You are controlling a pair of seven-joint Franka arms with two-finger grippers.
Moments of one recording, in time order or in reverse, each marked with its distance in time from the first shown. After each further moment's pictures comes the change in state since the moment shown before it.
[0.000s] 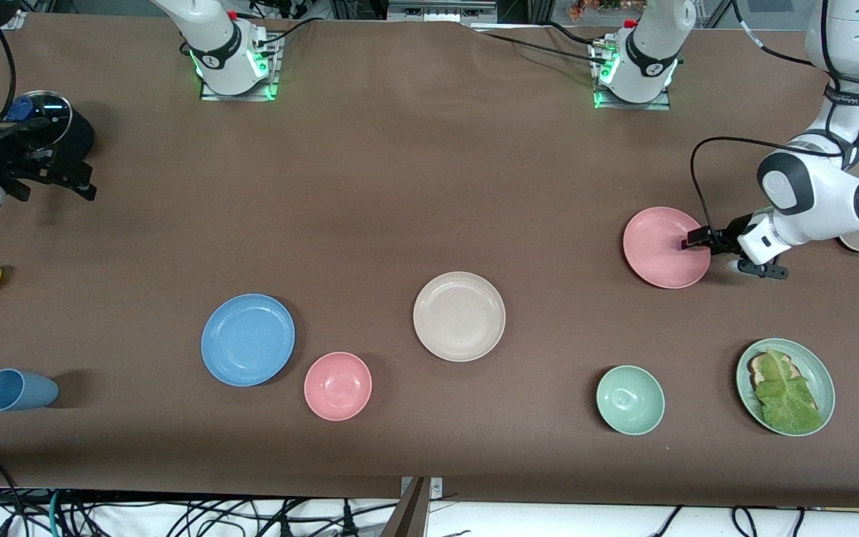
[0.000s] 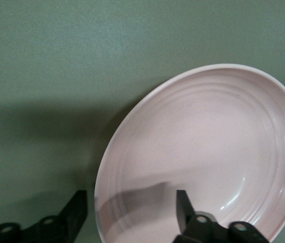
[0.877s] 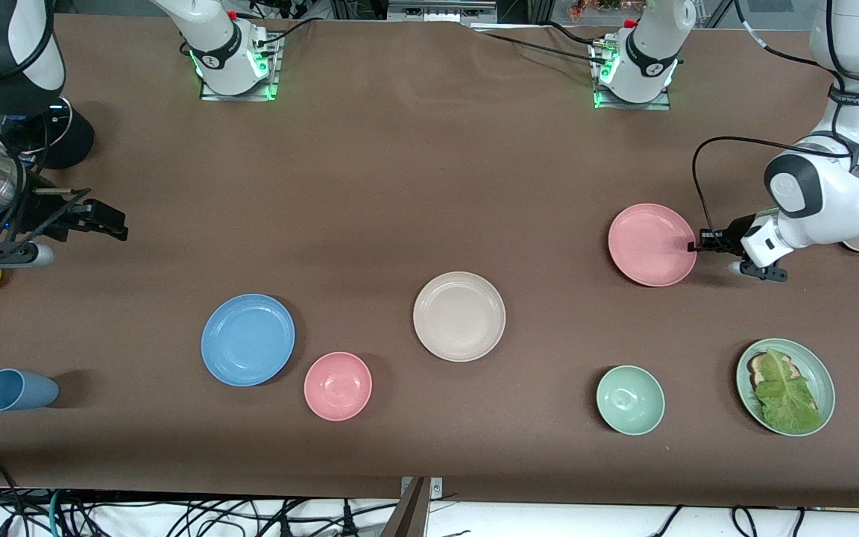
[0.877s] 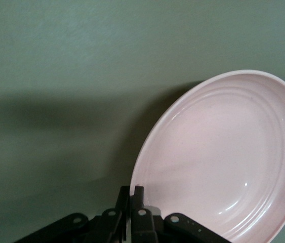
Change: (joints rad) left arm -0.002 -0.016 -0.001 0.088 -0.016 -0.193 -0.020; right arm 0.003 0.161 0.004 0.038 0.016 0.050 0.000
